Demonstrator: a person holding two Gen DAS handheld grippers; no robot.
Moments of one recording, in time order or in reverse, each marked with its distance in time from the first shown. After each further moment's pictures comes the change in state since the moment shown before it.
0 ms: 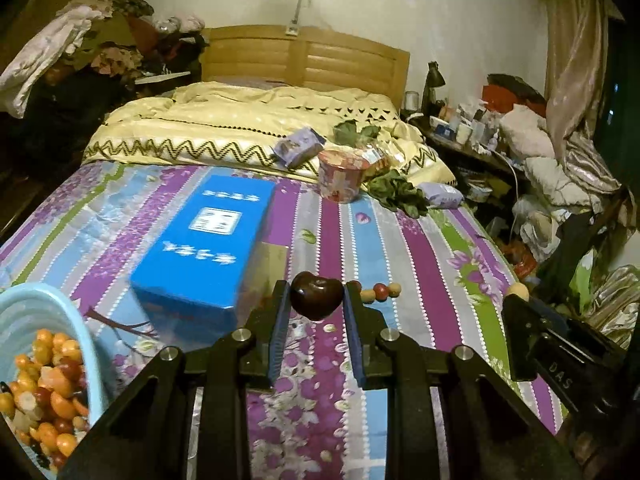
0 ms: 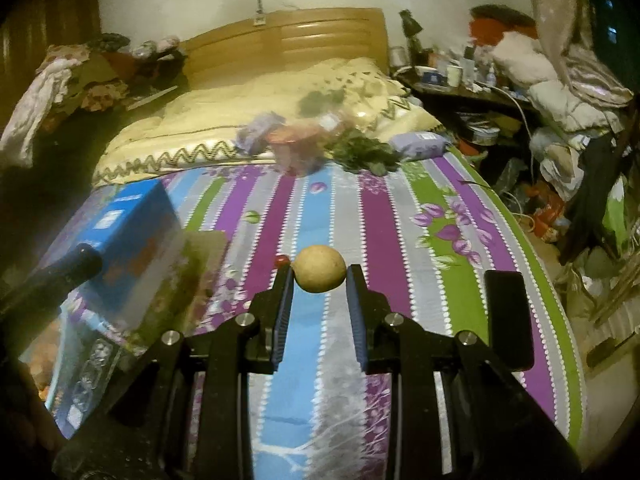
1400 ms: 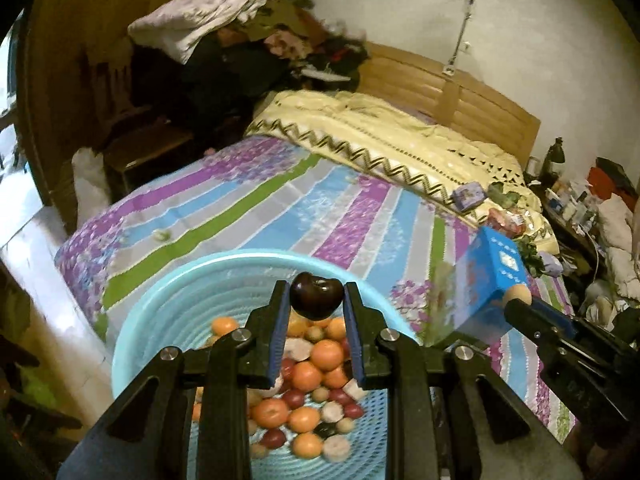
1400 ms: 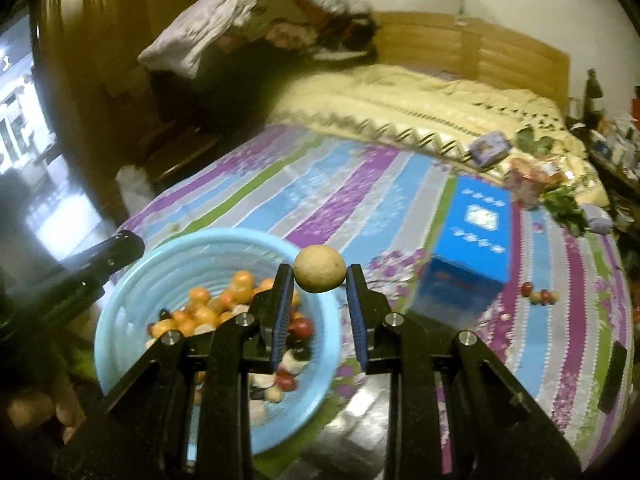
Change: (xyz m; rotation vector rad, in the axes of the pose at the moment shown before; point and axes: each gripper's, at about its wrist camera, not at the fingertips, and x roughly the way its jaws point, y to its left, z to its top) left arm -0.178 0.289 -0.035 -0.311 -0.035 0.316; right arm -0.058 0.294 -0.031 -0.365 0.089 0.420
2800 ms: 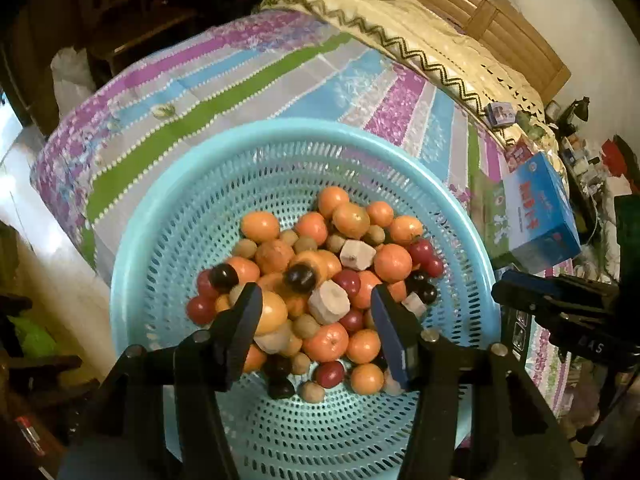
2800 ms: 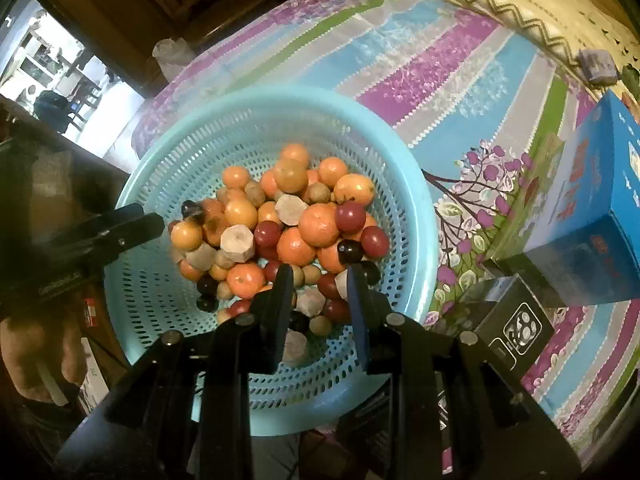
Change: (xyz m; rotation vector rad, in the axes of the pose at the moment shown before) left arm 0.086 0.086 -0.027 -0.080 0.446 -0.050; right arm 0.113 0.021 -0.009 -0.090 0.550 0.227
